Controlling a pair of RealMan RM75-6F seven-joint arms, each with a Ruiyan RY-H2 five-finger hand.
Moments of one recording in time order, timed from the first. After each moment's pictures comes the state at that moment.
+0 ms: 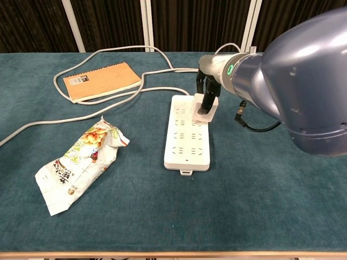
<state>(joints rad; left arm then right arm) -0.08 -1.18 -0.13 -1.65 1.34 1.53 0.20 1.14 -1.79 0.43 -1.53 -0.20 1.28 -1.01</state>
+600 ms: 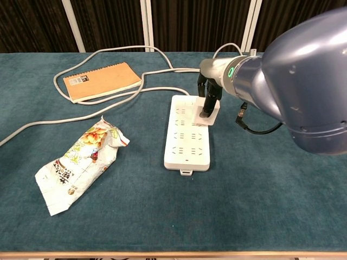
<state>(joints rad) -0.08 -1.17 -0.13 -1.65 1.35 1.53 0.19 1.14 -1.79 0.43 -1.52 -0.18 1.26 -1.02</state>
